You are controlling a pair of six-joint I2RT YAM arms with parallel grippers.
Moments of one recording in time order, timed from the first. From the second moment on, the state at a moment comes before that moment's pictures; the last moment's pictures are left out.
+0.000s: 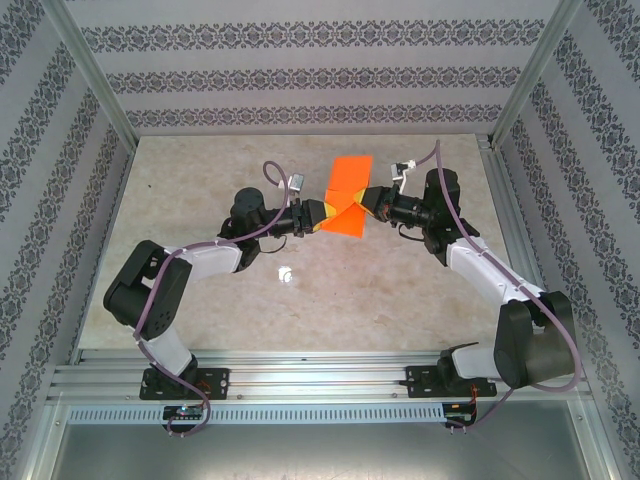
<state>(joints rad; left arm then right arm) -0.51 1.70 0.86 0.87 0.86 -1.31 0.23 1.35 0.84 0.22 -0.87 0.95</state>
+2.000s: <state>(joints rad) -0.77 1.67 1.53 -0.91 -0.07 -0.33 0.16 1.33 0.92 -0.51 -0.39 0.49</state>
